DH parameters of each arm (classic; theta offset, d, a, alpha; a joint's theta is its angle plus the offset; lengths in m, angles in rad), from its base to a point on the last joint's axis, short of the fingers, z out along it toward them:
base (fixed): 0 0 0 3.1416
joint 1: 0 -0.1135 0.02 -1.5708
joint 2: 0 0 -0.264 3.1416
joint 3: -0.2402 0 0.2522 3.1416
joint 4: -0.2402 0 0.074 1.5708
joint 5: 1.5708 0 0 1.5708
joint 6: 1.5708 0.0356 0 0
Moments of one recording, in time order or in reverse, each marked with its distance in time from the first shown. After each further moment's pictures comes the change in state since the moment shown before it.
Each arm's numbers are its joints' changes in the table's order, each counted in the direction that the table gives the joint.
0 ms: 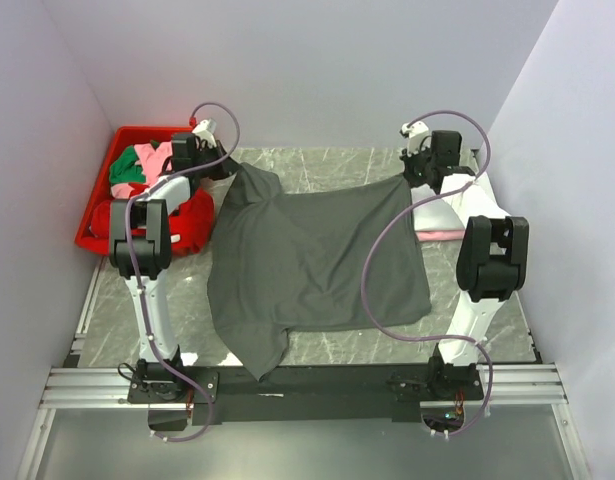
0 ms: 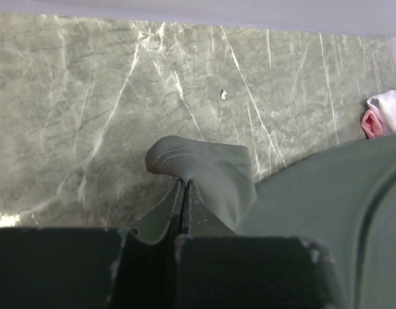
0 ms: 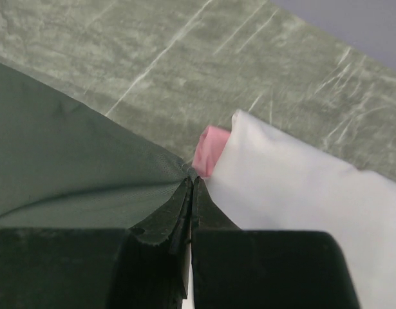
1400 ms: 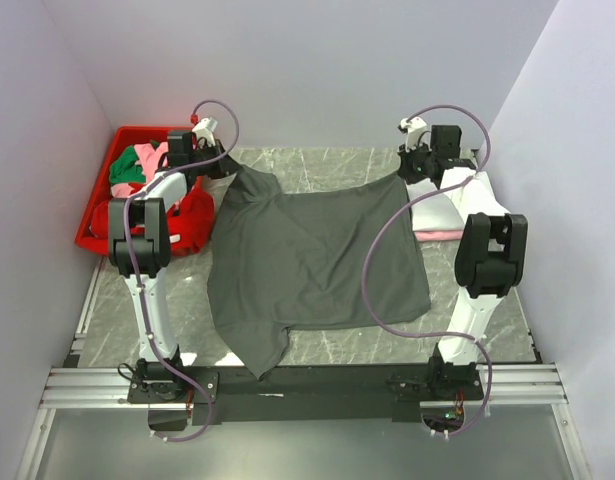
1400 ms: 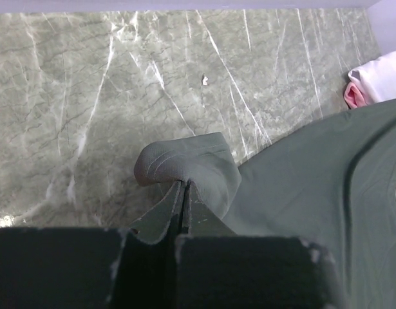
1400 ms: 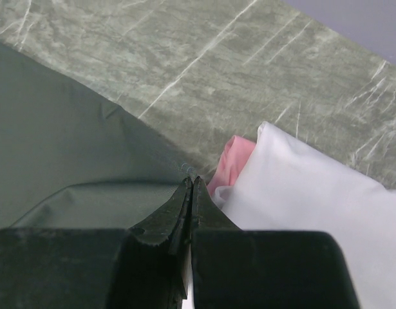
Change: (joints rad) left arm -0.021 -0.026 -0.072 -0.085 0.131 0.061; right arm -0.001 -0.042 -0.109 -0.101 -0.094 0.016
